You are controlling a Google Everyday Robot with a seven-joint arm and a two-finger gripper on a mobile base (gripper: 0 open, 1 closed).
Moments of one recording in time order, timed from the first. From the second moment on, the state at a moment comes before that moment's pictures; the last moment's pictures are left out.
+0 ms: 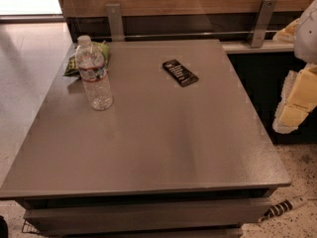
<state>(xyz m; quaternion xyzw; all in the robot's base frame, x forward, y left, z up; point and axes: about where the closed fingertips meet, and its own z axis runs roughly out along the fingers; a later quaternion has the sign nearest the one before) 0.438 -0.215 0.984 -0.60 0.78 -0.04 0.17</state>
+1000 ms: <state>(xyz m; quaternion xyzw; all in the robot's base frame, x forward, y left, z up) 0.498 -0.214 0.993 -0.54 0.79 -0.03 0.27</state>
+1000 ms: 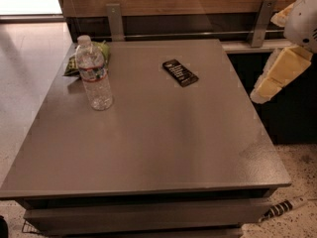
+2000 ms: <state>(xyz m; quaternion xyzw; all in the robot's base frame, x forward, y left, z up) 0.560 -0.137 0.945 -0.37 0.79 0.19 0.45</state>
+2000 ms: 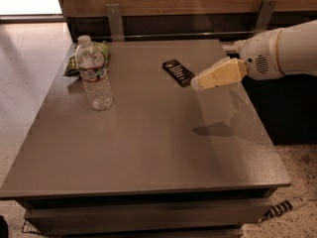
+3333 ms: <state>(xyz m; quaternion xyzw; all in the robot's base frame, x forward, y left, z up) 0.610 -0.123 0.951 -0.27 0.77 0.20 0.53</state>
